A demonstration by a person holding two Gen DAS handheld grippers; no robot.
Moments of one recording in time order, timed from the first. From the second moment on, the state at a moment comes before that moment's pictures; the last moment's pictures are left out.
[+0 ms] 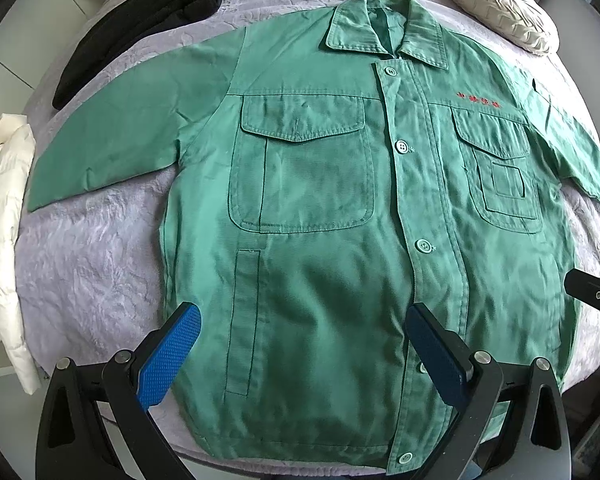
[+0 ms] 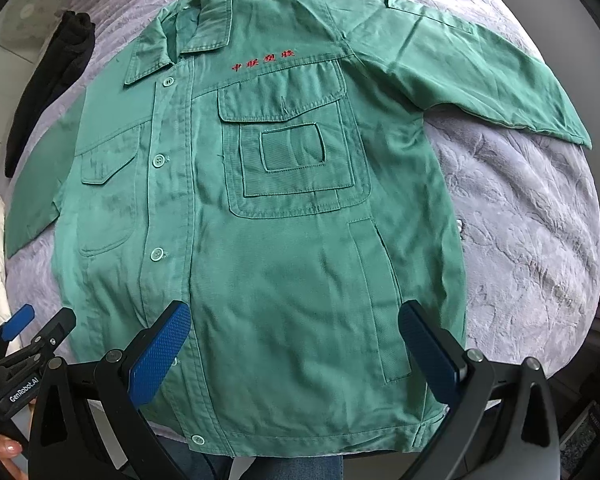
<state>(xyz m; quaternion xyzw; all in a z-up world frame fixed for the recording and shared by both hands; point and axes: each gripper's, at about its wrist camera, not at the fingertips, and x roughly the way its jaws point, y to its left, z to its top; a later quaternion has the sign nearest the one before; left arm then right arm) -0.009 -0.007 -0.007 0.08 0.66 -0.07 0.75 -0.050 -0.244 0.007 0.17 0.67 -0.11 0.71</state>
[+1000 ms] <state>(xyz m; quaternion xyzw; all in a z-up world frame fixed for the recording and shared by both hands) -0.009 -0.005 -0.008 0.08 0.66 -0.06 0.75 -0.045 -0.240 0.006 0.17 0.67 -0.11 0.71</state>
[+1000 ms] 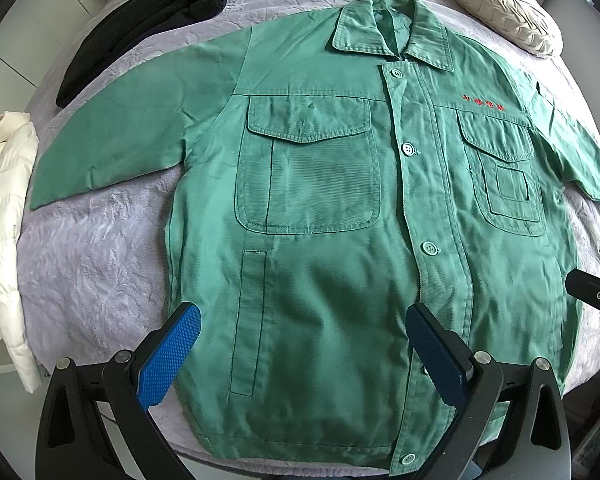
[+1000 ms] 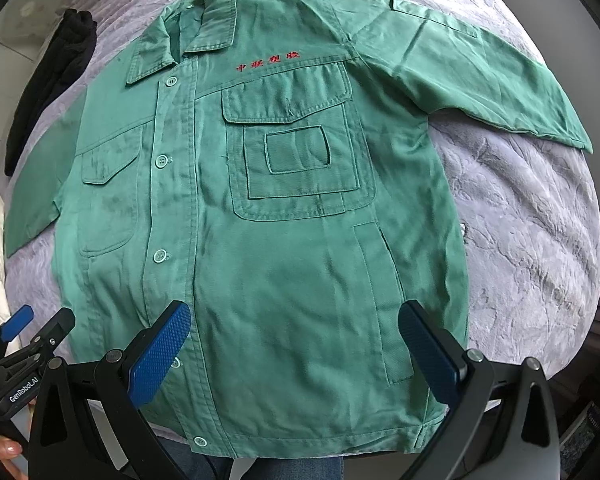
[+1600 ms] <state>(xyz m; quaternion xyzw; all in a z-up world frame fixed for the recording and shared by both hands) -0.009 -0.003 -0.008 0.08 0.66 -0.06 0.75 -0.043 -0.236 0.008 0.16 0.67 -0.11 0.71</state>
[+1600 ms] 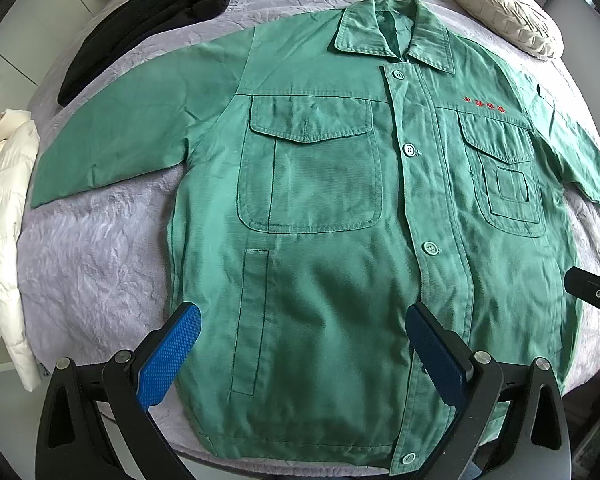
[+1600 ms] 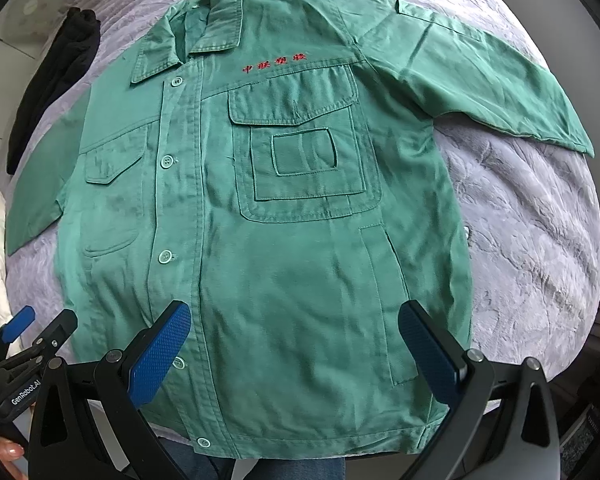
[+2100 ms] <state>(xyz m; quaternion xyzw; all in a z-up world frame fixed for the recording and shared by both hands) -0.006 0.001 -0.006 0.08 0.66 -0.06 0.75 -0.041 -0.233 0.009 0.16 0.67 -0.11 0.71</state>
